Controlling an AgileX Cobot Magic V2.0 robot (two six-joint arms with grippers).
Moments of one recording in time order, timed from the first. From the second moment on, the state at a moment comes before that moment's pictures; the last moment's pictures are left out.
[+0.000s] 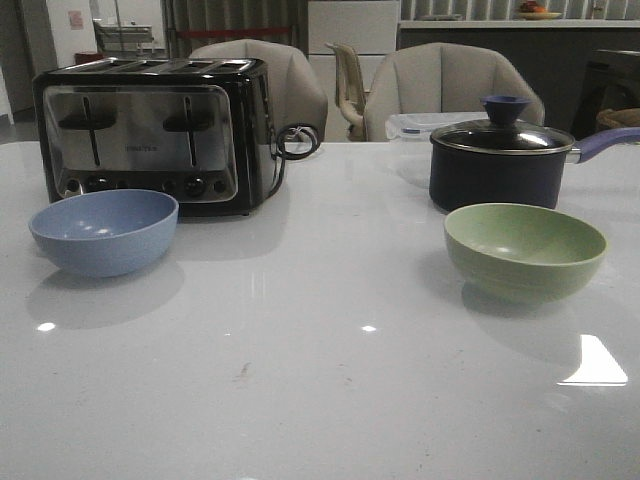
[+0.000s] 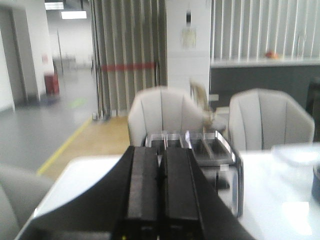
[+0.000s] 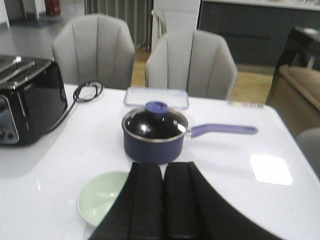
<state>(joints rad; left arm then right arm) -0.08 0.30 -0.75 0.04 0.49 -0.02 -0.01 0.39 -0.75 0.09 0.60 -0.10</state>
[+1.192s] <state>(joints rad) -0.08 0.67 -0.68 -0.01 0.68 -0.01 -0.01 0.74 -0.66 0.08 0.73 -0.09</state>
